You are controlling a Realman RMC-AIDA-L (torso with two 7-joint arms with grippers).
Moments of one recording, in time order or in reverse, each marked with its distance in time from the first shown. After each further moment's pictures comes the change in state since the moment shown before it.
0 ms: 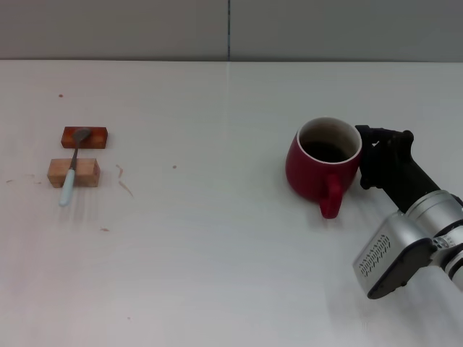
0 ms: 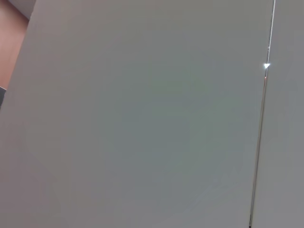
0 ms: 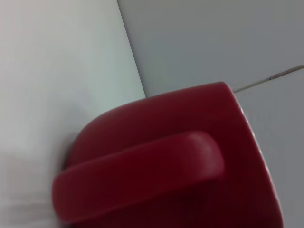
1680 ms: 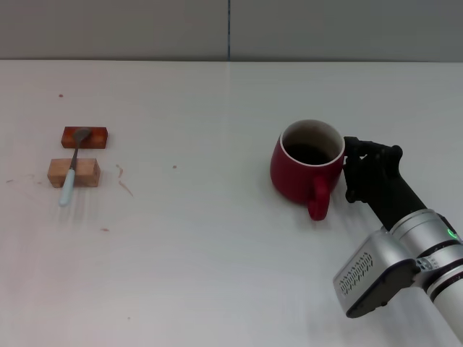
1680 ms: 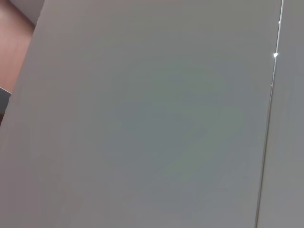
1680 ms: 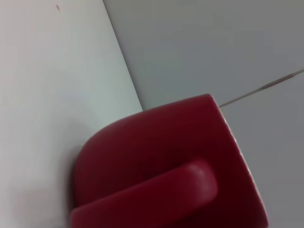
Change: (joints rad) left arm 0.005 0.003 0.000 0.021 0.000 0.000 -0.039; right arm -0.065 0.002 0.076 0.163 -0.005 -0.027 -0.135
